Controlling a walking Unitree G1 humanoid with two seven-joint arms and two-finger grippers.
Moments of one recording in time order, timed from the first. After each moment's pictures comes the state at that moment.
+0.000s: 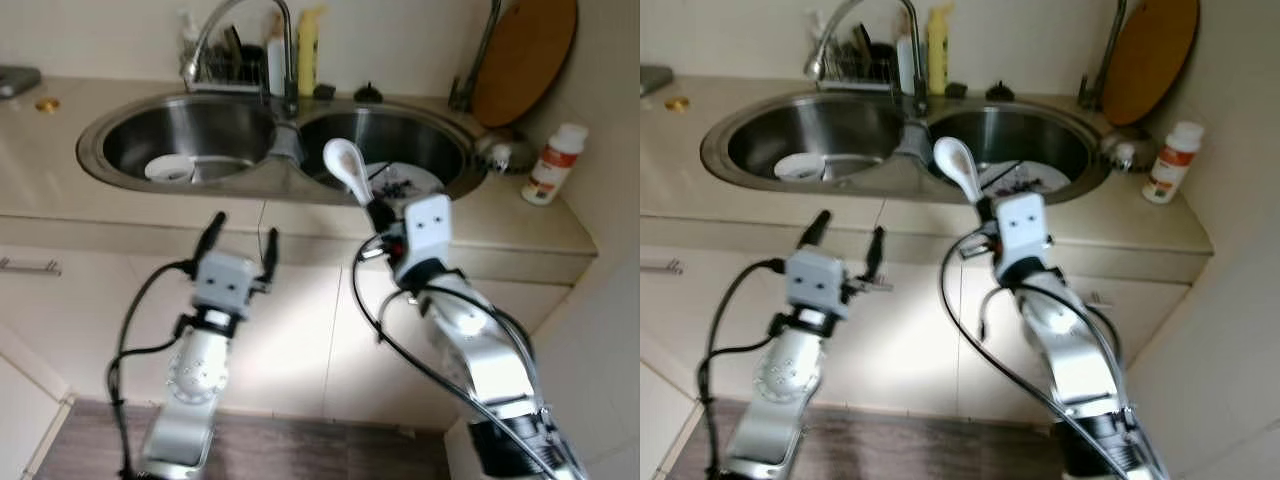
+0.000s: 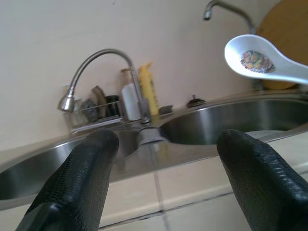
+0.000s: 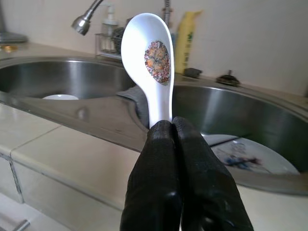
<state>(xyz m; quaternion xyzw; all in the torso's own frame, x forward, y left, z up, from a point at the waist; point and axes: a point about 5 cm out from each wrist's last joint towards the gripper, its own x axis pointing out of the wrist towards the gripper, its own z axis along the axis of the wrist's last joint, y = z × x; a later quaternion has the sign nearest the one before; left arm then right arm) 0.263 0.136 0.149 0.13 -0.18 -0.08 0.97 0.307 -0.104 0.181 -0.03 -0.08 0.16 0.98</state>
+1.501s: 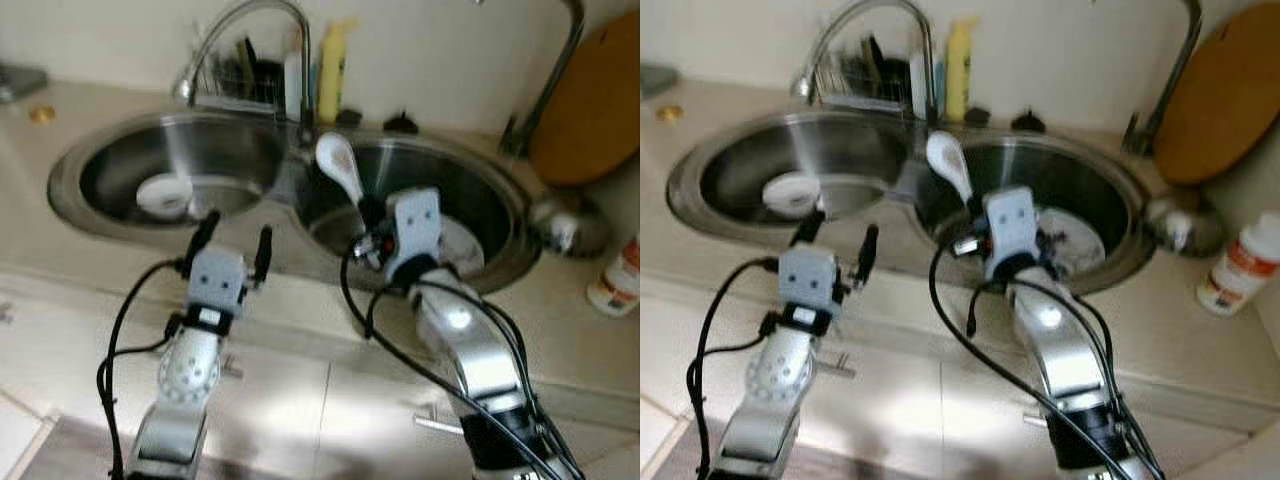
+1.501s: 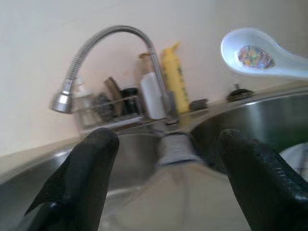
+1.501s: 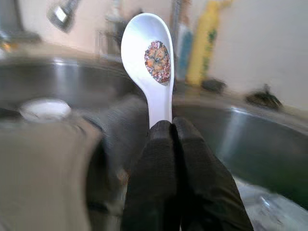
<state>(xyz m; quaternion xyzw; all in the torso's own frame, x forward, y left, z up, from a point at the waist) 0.264 0.137 0.150 0.13 -0.18 -0.07 0.97 0.312 -0.100 0.181 -0.05 -0.07 0.17 0.98</state>
